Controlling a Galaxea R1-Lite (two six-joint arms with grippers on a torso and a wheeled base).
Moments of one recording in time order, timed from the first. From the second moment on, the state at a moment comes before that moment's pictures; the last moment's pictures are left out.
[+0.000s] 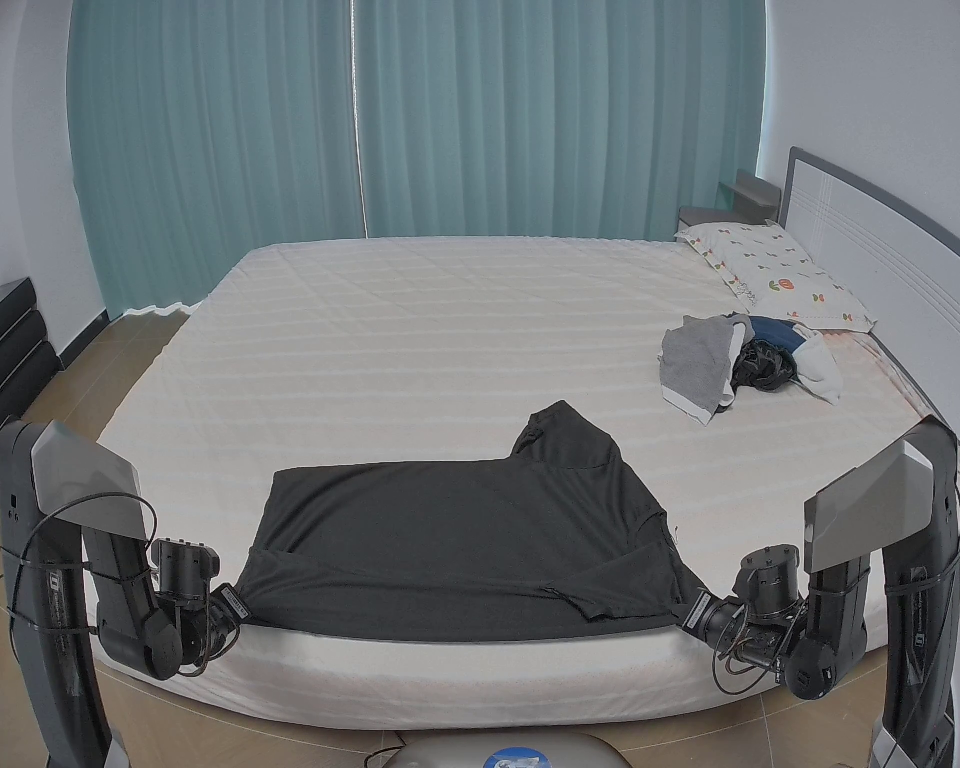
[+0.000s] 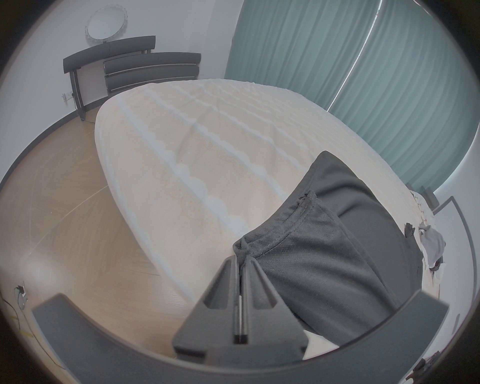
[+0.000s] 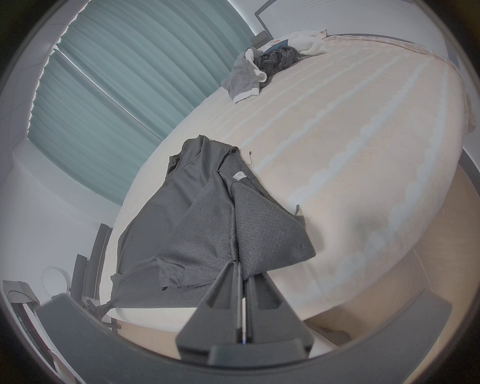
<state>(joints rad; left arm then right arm) 0.00 2.35 -0.32 -1.20 0.24 -0.74 0.34 2.41 -0.26 -1.49 -0.06 0.82</state>
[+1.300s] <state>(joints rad) 0.05 2.23 -0.21 -1.22 0.10 -0.61 0.31 2.30 -0.16 -1.55 0.02 0.88</state>
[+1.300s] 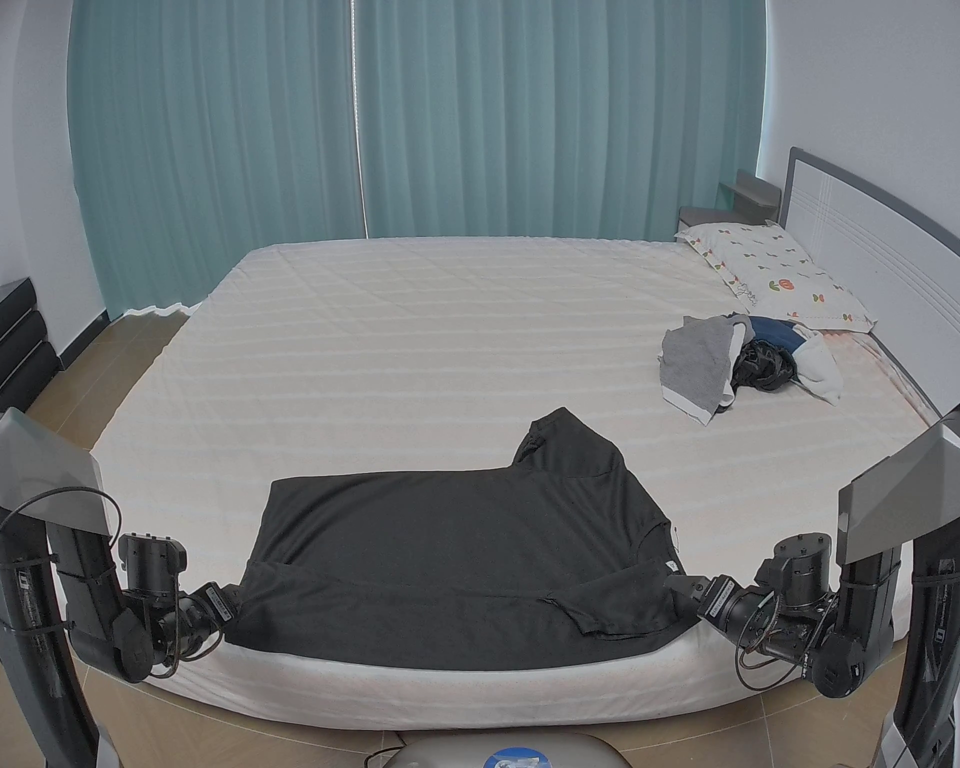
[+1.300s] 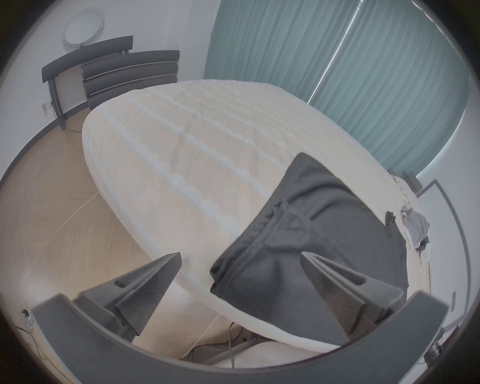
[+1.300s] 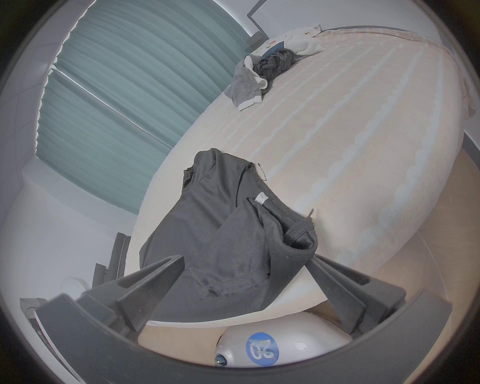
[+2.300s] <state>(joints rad) 0.08 2.20 -0.25 -1.22 0.01 -0.71 0.26 2.23 -0.17 -1.55 0.03 0.89</state>
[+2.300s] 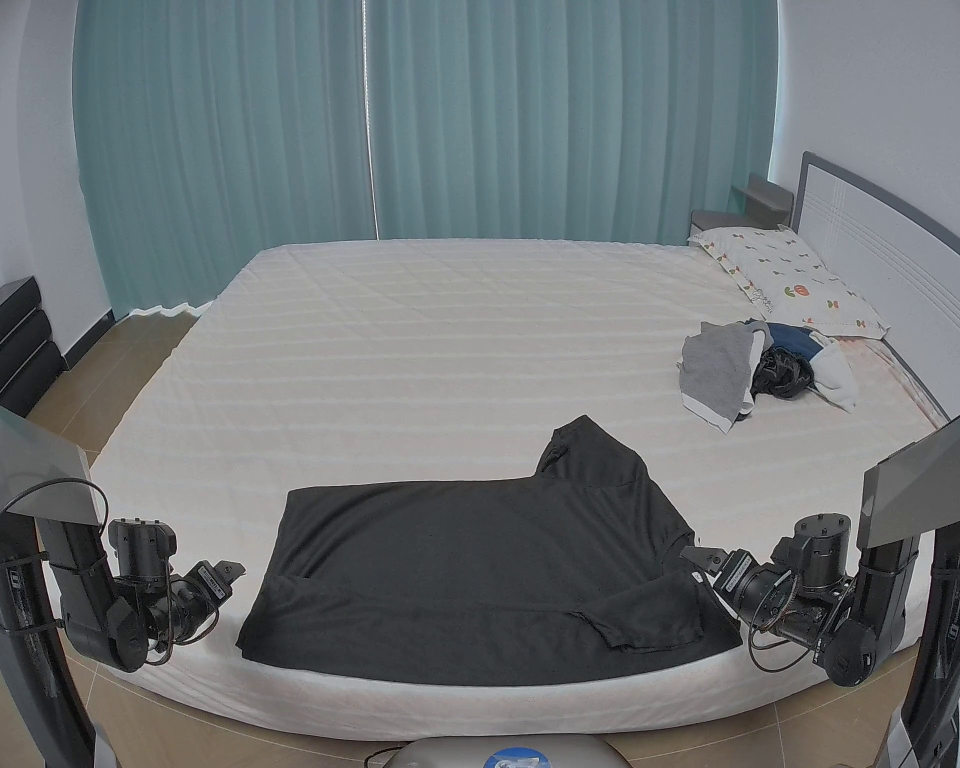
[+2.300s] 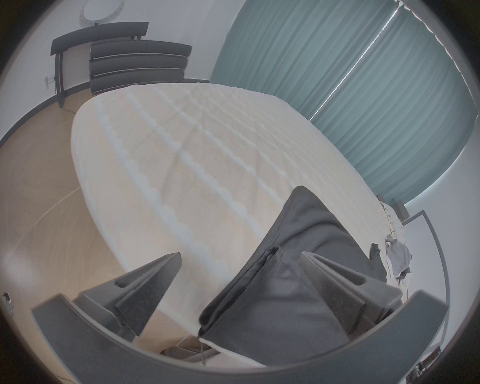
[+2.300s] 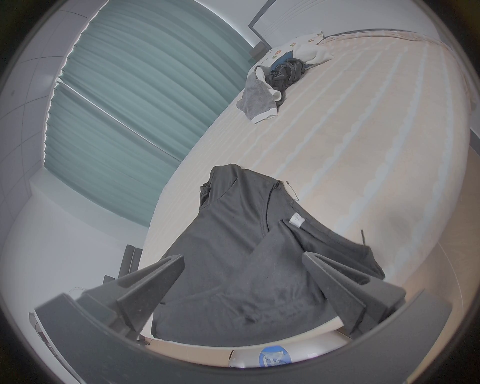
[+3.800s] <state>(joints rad) 0.00 2.20 -0.29 -1.21 0.03 -0.80 0.28 2.25 -0.18 -1.55 0.03 0.89</state>
